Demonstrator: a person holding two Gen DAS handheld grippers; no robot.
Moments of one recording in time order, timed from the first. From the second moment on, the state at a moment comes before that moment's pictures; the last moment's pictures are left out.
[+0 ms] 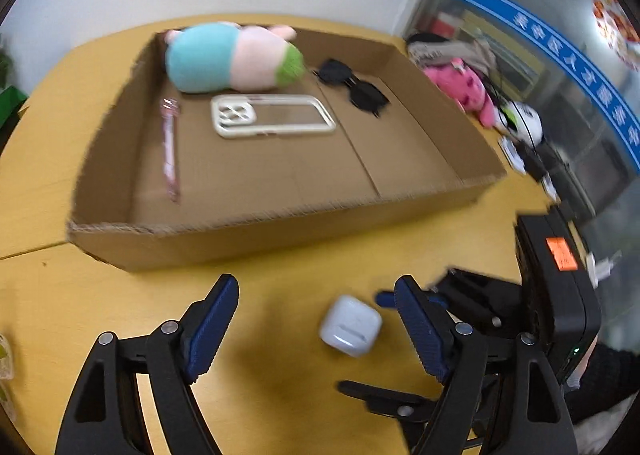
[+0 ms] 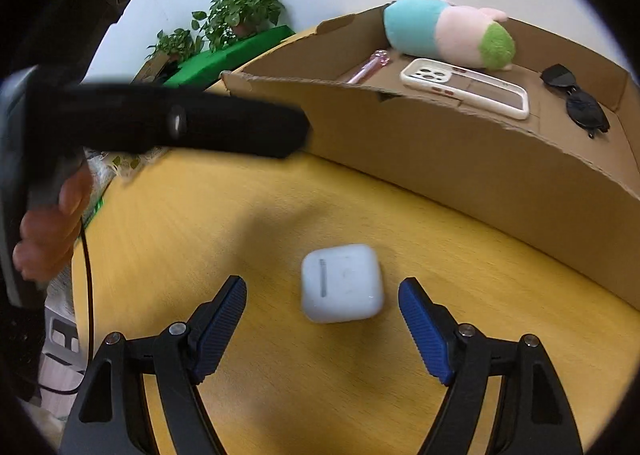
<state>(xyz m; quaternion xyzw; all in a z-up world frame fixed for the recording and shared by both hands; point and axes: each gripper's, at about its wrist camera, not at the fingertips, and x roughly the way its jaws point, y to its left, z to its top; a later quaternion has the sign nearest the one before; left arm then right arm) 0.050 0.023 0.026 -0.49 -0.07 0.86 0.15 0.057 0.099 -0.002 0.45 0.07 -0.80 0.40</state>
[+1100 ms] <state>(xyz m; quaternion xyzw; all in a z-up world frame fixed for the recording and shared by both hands) 0.066 0.077 0.022 -0.51 0.02 0.84 0.18 0.093 0.110 0.012 0.37 0.11 -0.85 0.35</state>
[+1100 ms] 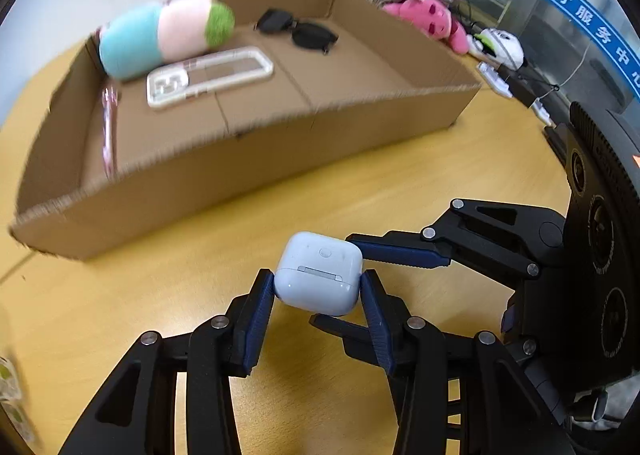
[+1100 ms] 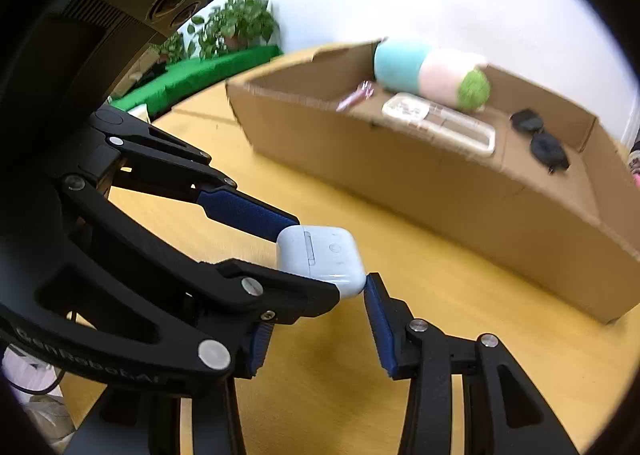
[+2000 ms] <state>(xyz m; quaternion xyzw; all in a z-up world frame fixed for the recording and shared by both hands) -0.131 0.161 0.144 -0.43 0.13 0.85 0.26 -0.074 0.198 0.120 0.33 0.09 -0.90 0.27</state>
